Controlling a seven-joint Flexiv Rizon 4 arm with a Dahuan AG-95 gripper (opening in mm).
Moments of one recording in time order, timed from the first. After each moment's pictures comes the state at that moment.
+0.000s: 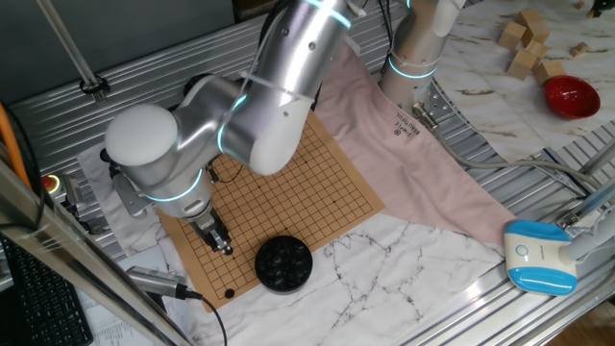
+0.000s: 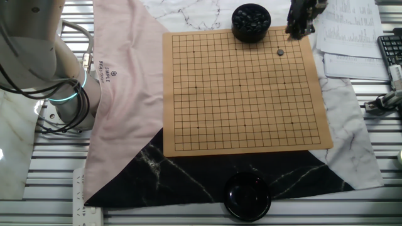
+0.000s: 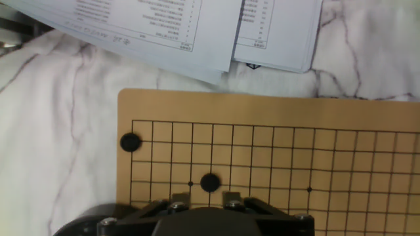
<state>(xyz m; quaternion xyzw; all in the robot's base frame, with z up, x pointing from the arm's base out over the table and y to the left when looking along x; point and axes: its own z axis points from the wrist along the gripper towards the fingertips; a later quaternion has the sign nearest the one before) 0.628 0.194 0.099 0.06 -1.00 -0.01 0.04</state>
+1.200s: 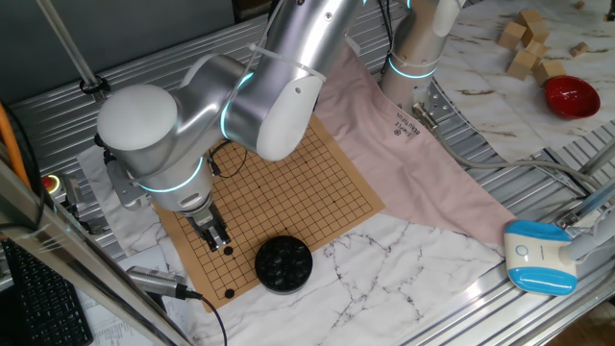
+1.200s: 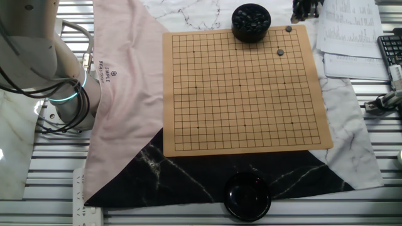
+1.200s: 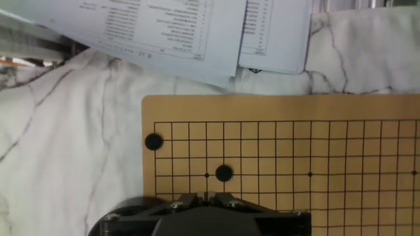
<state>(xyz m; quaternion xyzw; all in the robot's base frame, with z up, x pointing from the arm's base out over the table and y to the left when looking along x) 0.630 0.209 0.136 0.00 -1.00 -0.01 0.04</state>
